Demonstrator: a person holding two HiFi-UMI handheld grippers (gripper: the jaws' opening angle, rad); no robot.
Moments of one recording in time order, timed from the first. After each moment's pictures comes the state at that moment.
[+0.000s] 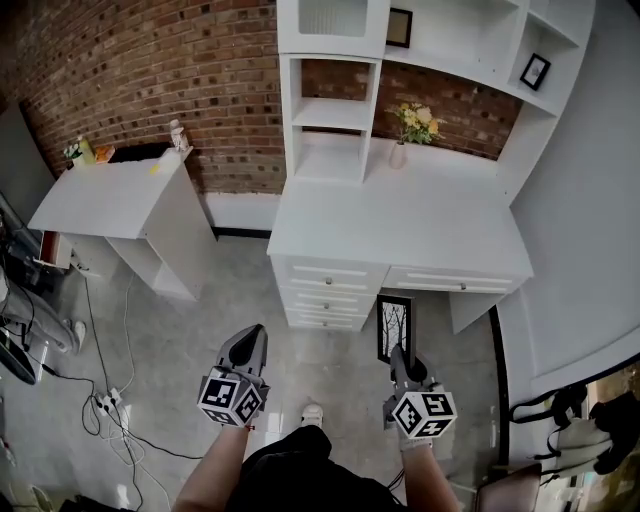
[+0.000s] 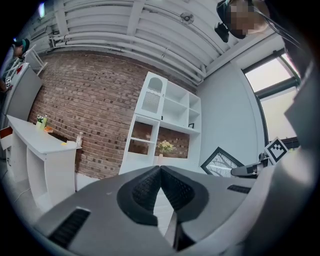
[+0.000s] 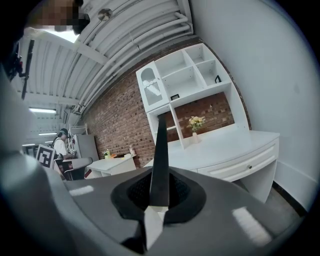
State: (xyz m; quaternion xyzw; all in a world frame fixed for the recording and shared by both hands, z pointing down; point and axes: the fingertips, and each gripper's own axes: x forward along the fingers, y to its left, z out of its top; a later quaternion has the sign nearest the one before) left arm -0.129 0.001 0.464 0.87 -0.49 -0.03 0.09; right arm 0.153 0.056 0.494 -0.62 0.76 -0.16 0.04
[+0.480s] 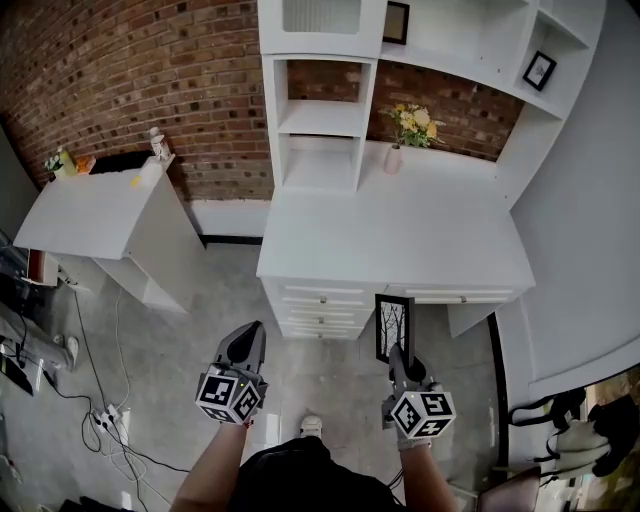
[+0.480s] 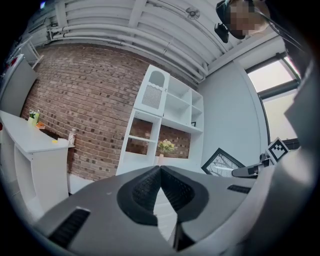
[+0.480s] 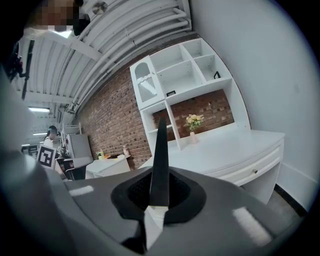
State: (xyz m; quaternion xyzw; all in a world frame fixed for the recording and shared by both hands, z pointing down) left arm -0.113 -0.088 0.466 0.88 -0.47 -0.03 0.10; right arm 0.165 -0.018 0.497 -0.64 0.75 -0.17 0.03
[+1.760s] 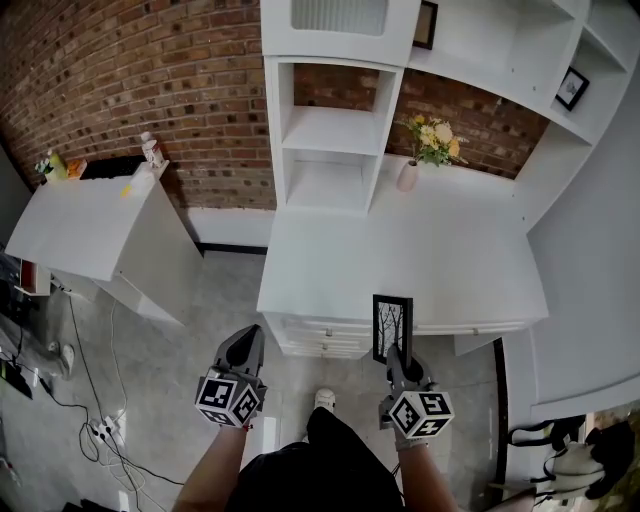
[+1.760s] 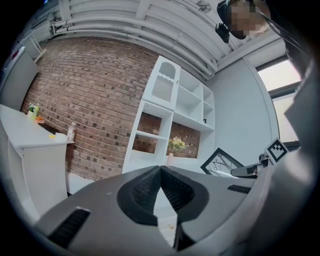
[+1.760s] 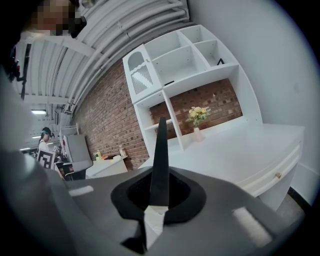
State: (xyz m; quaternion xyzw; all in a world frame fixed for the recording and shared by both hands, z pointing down) left arm -0.120 -0.199 0.490 0.87 -0.48 -0.02 0.12; right arm 0.160 -0.139 0.515 -0.63 0.75 -0.19 0.03
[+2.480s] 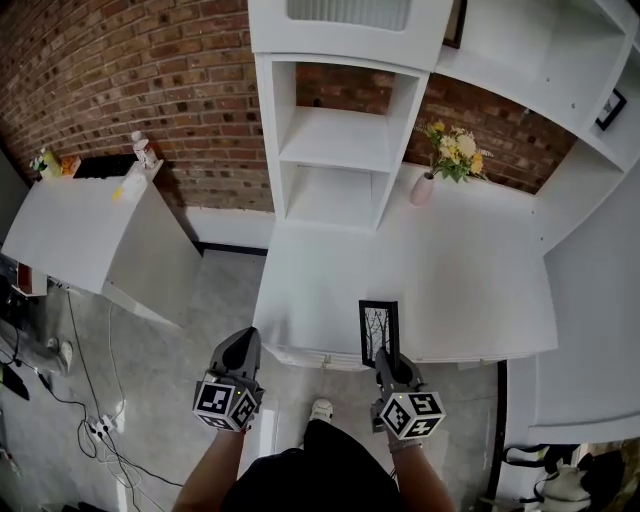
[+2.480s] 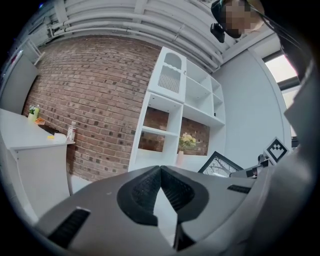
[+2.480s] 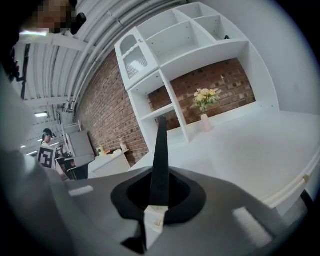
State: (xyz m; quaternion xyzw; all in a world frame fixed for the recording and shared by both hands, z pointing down) left arm -0.110 -0.282 0.505 0.85 -0.51 0.00 0.12; right arm 0.155 -0.235 0.550 -0.59 0.77 -0.24 0.00
